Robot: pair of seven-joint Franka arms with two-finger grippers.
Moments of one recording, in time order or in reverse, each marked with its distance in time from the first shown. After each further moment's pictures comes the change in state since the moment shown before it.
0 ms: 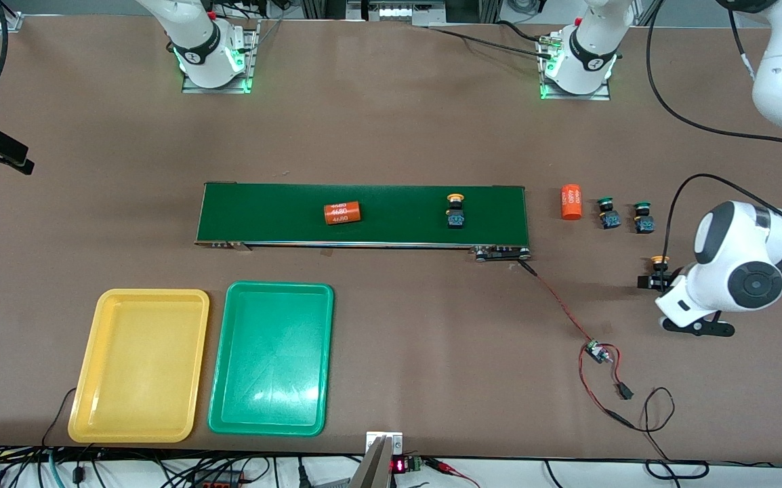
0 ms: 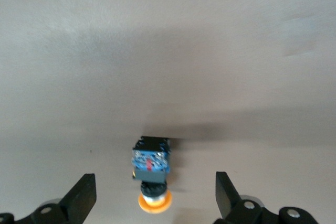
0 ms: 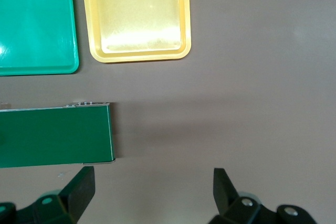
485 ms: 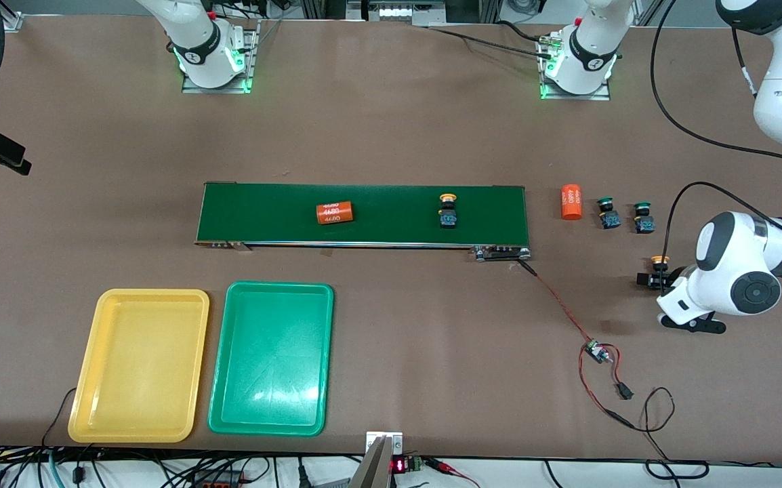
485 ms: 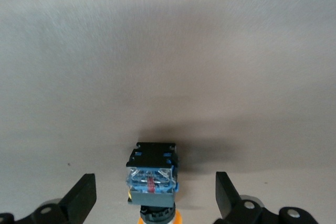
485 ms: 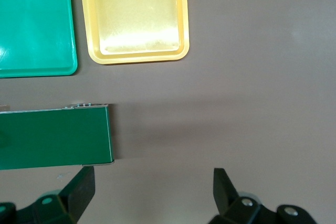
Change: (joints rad) left arm 0.033 0.069 0.015 -0.012 0.001 0.012 0.050; right arm -0.003 0.000 -0.002 0.000 0.000 0.005 0.000
